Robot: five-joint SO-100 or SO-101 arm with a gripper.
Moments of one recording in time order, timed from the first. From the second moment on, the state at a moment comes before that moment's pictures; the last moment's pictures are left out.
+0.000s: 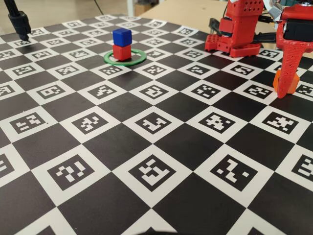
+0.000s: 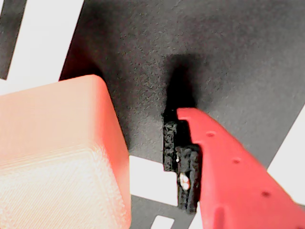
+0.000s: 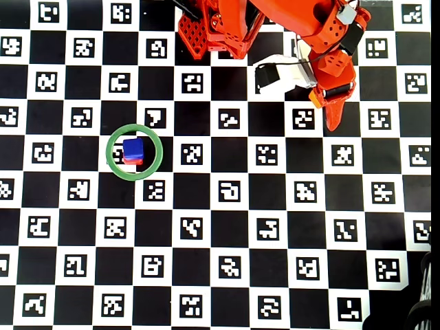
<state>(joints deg) -60.5 102.2 134.6 53.8 41.0</state>
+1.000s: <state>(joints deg) -59.9 102.2 134.6 53.8 29.1</state>
